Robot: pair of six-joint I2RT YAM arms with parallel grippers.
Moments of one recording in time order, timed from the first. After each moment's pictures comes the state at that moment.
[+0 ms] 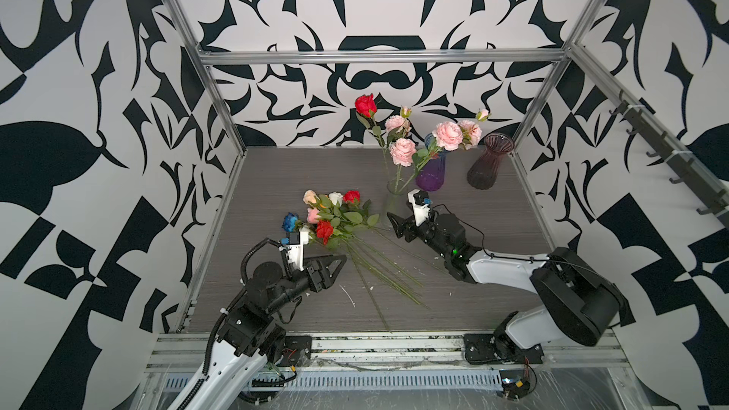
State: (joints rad) left arm -0.55 0.22 0.25 -0.22 0.37 -0.84; right arm 0.63 1.51 0.54 0.84 -0.03 0.14
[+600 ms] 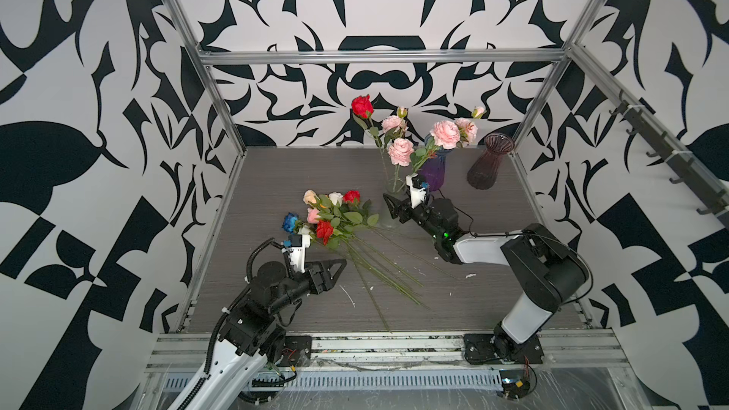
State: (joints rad) left arm -0.55 0.26 0.23 -0.27 0.37 -0.84; right arm 0.56 1.71 0.69 0.96 -0.11 0.15
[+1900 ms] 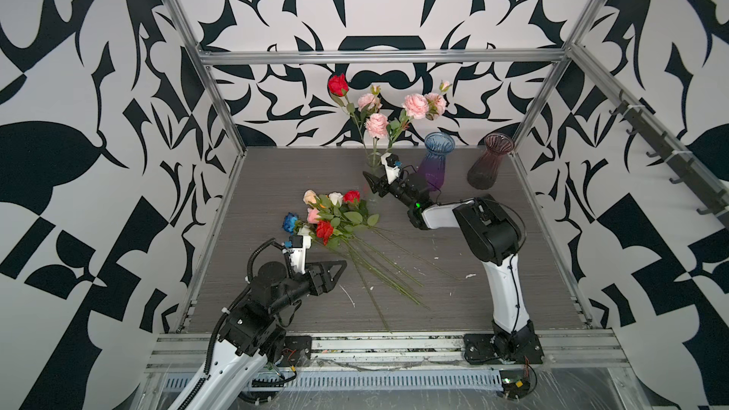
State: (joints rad) left arm -0.55 0.25 0.24 -0.29 0.37 -0.81; right arm 0.51 2.25 1.31 1.00 -0.27 0.03
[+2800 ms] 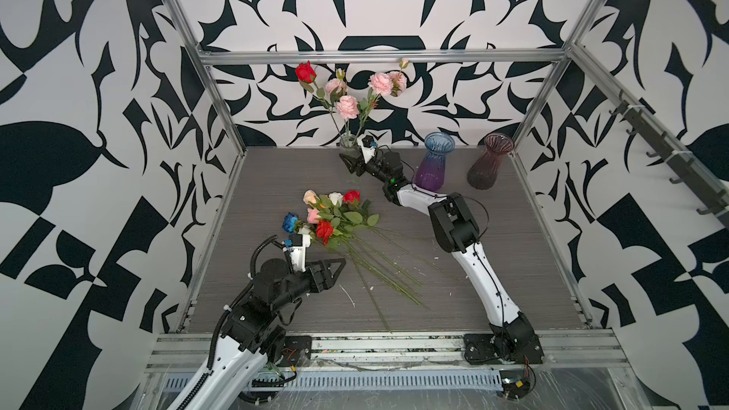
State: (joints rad) left arm -0.52 0.30 0.23 -0.28 0.36 -0.81; right arm 0.55 2.69 2.10 0.74 -0.41 0.06
